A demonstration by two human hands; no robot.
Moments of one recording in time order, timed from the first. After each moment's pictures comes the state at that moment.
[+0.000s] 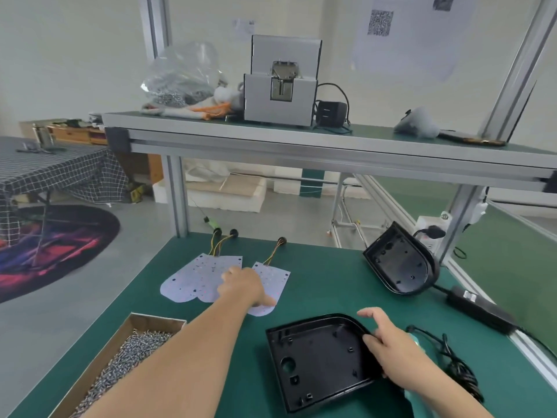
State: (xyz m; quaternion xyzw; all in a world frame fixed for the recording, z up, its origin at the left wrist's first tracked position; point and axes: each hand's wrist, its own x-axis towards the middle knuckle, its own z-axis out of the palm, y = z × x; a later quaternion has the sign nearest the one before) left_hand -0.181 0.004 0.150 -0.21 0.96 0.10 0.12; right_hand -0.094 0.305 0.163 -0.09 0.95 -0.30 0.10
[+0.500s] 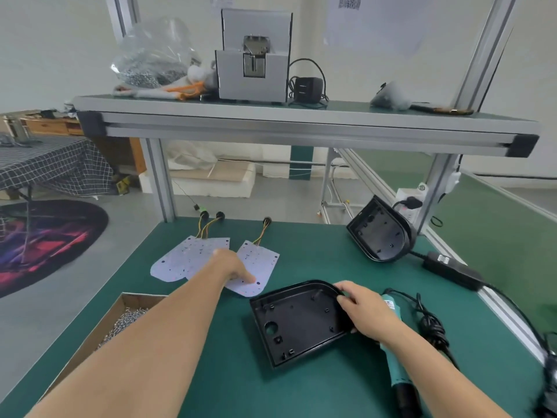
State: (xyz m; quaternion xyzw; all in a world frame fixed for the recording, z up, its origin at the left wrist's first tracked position) left_hand -0.168 -0.002 0.168 -0.25 0.93 0.24 0.12; right_hand -0.101 0.293 0.156 -0.06 0.93 -0.35 0.09
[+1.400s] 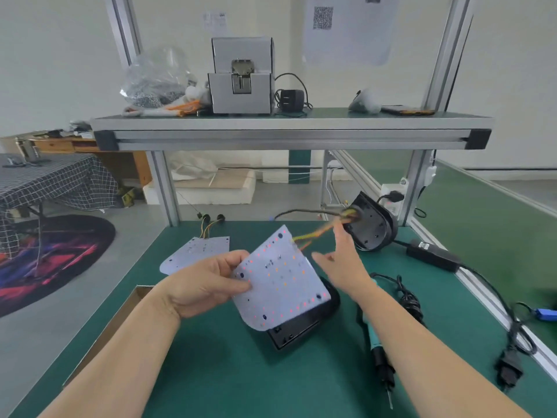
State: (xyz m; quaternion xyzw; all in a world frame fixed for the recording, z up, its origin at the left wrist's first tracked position) left_hand -0.010 -0.007 0.228 0.15 0.62 0.73 0.22; right_hand -0.115 0.272 0.179 -0.10 0.88 -0.47 -0.06
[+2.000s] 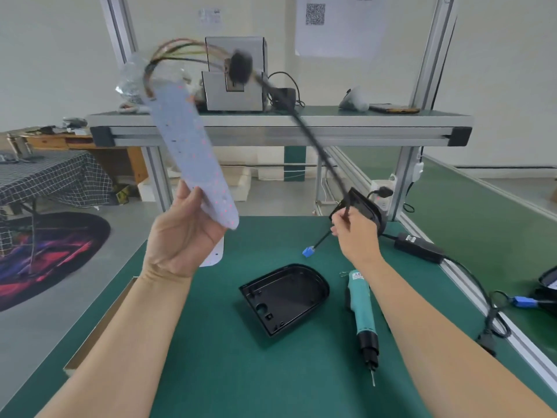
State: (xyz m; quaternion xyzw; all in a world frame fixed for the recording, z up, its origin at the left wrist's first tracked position) left_hand 0.008 0.025 0.305 0.23 0.21 0.95 0.08; right_hand -0.107 0.300 0.226 -0.06 0.86 -0.46 -0.21
